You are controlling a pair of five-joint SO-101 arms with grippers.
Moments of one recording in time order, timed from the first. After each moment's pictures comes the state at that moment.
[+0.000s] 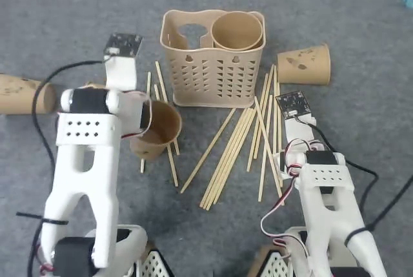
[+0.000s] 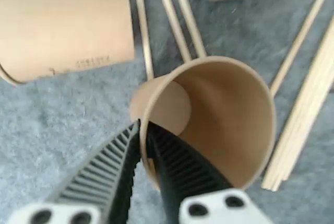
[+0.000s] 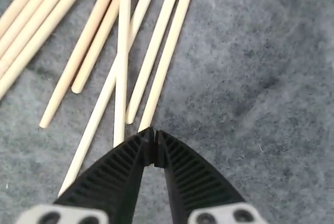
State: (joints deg) left arm -3.8 -21.8 21.0 86.6 1.6; right arm -5.0 -34.0 65.8 46.9 14.6
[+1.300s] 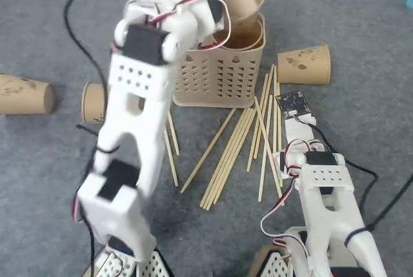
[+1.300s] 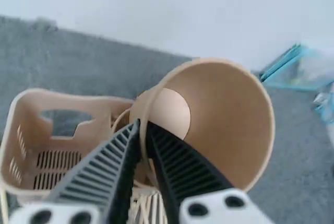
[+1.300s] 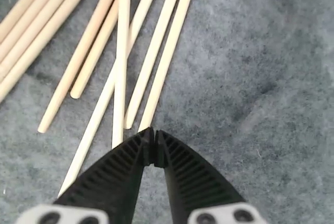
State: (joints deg) left arm 15.4 17.8 -51.9 81.6 36.6; right arm -5.0 -34.0 66.4 45.3 14.8
